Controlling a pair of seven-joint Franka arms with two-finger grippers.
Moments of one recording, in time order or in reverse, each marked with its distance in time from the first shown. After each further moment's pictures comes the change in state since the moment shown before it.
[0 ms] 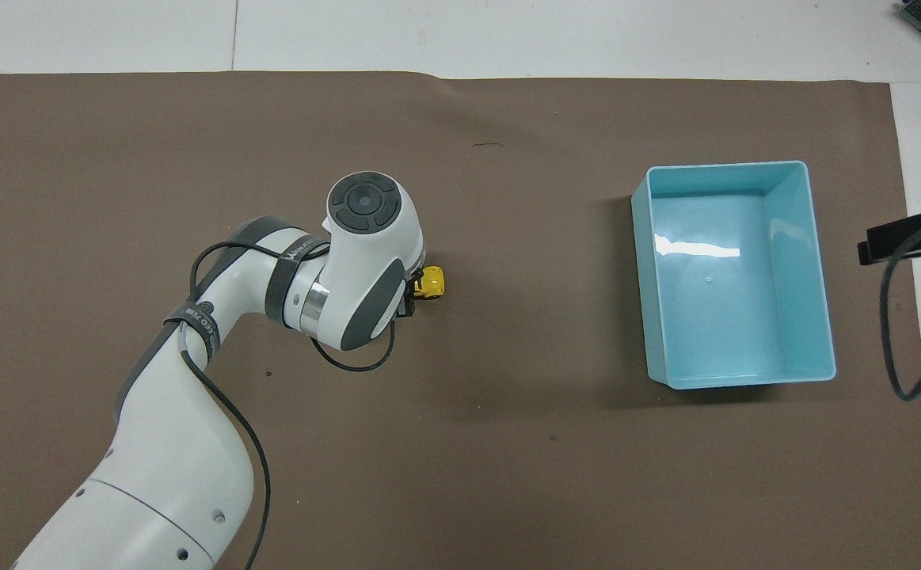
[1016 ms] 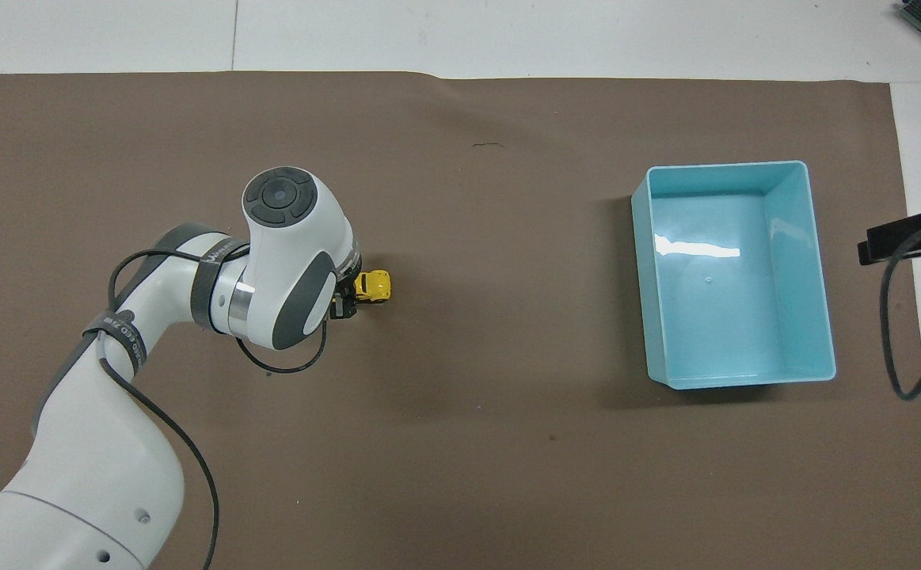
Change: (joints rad) left arm 0.103 -0.092 0.010 -0.140 0.000 0.008 0.129; right arm 0.000 0.000 0.000 0.000 0.000 0.000 0.000
